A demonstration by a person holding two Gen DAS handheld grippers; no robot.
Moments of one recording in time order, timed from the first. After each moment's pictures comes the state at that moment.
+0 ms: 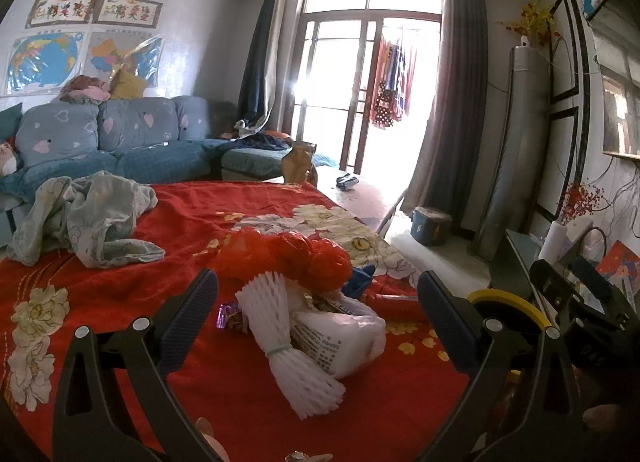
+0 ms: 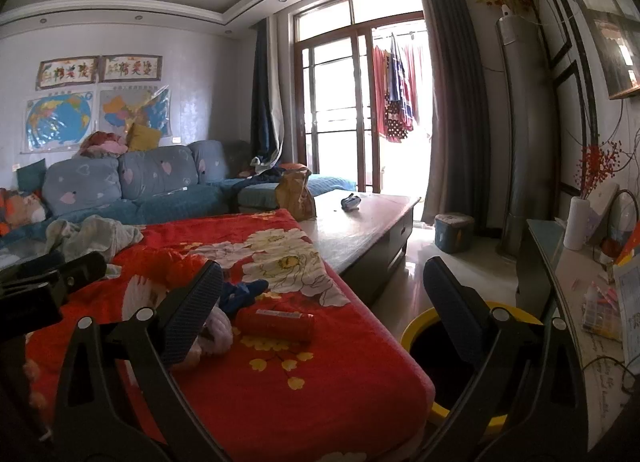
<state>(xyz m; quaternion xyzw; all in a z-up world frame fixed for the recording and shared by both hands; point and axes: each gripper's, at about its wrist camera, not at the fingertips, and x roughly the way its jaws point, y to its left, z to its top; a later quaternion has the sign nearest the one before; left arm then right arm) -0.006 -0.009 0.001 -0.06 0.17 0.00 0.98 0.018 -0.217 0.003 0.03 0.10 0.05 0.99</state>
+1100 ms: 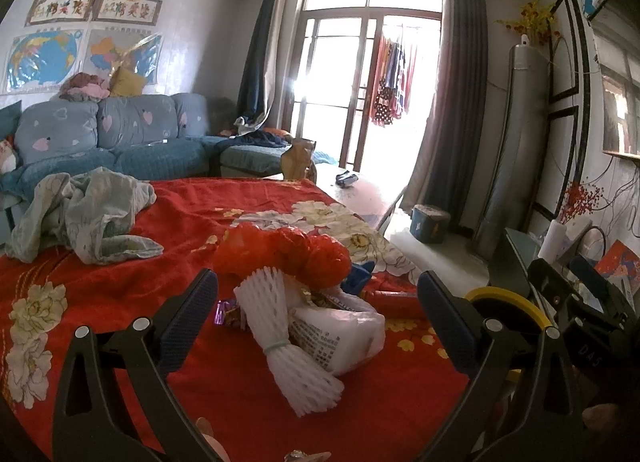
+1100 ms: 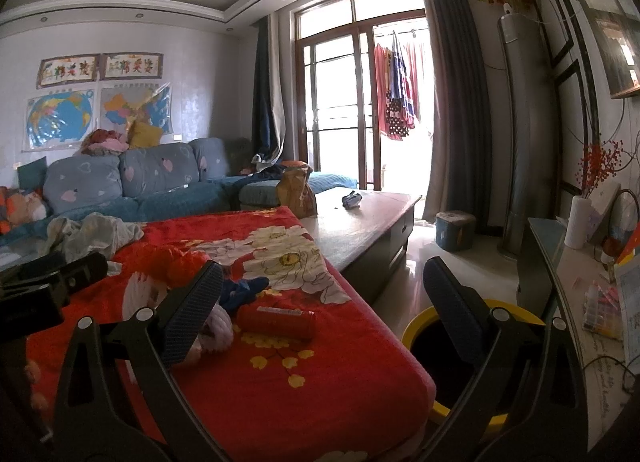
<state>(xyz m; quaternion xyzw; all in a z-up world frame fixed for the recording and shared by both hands) -0.006 -0.010 -0.002 -0.07 0.17 -0.01 0.98 0.019 -0.214 -0.002 0.03 0.10 0.05 0.99</state>
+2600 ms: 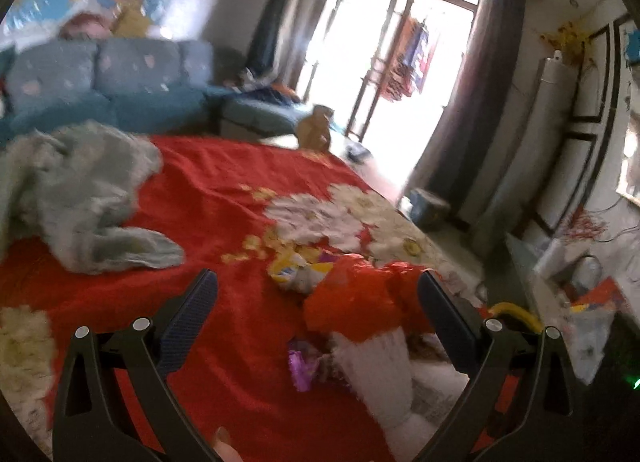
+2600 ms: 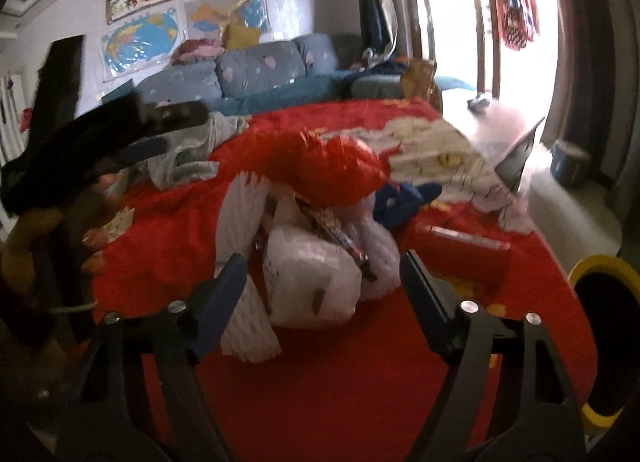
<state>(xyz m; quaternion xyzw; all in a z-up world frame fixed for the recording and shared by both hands) 0.098 0.110 -0.011 -0.15 0.26 -0.04 0.95 0.077 -0.108 -0.046 0.00 0.30 0.27 0.92</state>
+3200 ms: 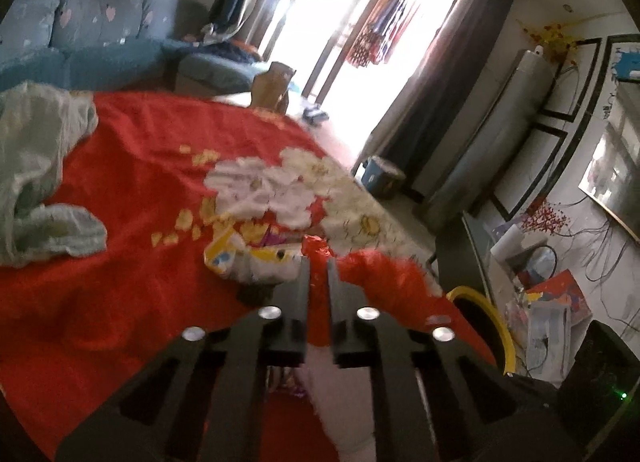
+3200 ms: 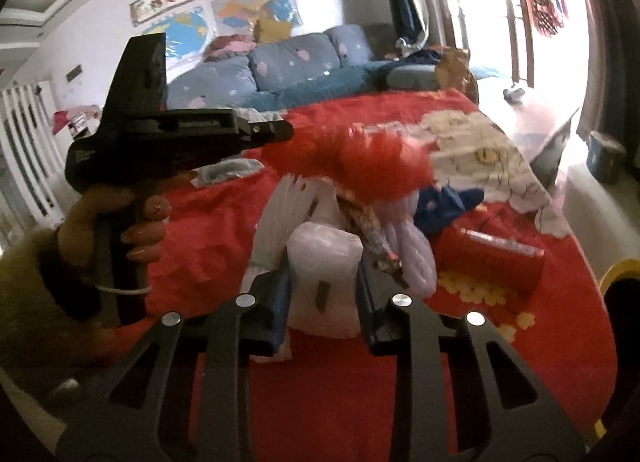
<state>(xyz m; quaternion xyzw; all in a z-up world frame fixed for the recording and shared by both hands) 0.140 0.099 -0.020 -0.18 0.30 -0.13 0.93 0.079 -0.108 -0.033 0.02 0.31 0.34 0.89</state>
